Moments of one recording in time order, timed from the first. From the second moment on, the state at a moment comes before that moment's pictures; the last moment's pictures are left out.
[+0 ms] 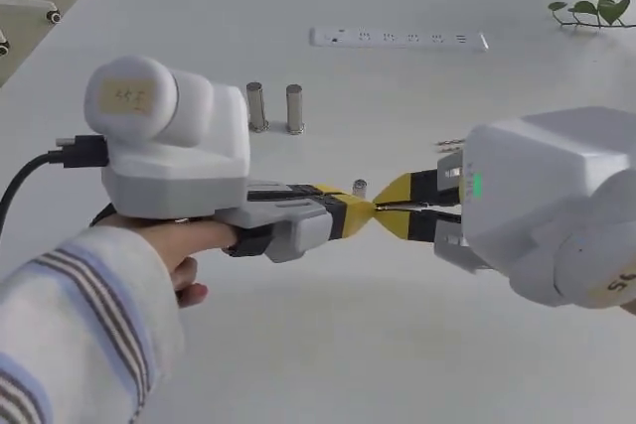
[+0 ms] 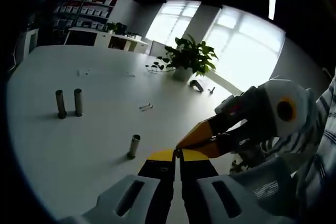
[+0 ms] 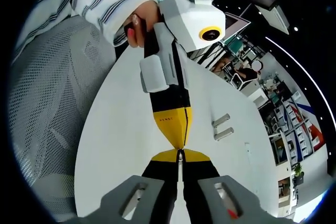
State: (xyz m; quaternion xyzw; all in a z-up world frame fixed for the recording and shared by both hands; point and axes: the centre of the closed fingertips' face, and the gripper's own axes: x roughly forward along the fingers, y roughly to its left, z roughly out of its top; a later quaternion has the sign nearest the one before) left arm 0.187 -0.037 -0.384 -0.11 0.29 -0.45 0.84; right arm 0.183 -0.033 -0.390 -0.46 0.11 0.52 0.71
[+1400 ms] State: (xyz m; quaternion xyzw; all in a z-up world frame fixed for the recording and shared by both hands) left arm 0.178 -0.030 -0.368 -0.05 0.25 -0.48 0.84; right arm 0.171 -0.048 -0.397 -0.24 0.21 0.58 0.75
